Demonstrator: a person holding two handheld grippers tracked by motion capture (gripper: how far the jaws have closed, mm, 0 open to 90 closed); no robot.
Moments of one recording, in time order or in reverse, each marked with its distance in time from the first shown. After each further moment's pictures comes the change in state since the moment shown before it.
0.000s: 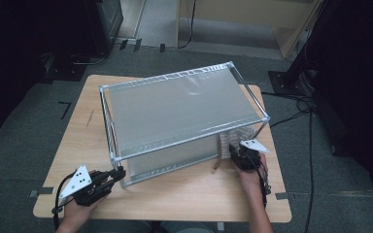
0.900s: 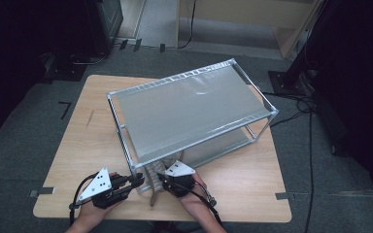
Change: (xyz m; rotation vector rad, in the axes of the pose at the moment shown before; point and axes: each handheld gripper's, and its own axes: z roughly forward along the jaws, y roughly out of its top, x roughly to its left) left arm -0.026 0.006 0.032 0.027 -0.115 0.060; right arm 0.202 -0.025 -0.006 0.025 0.449 -0.321
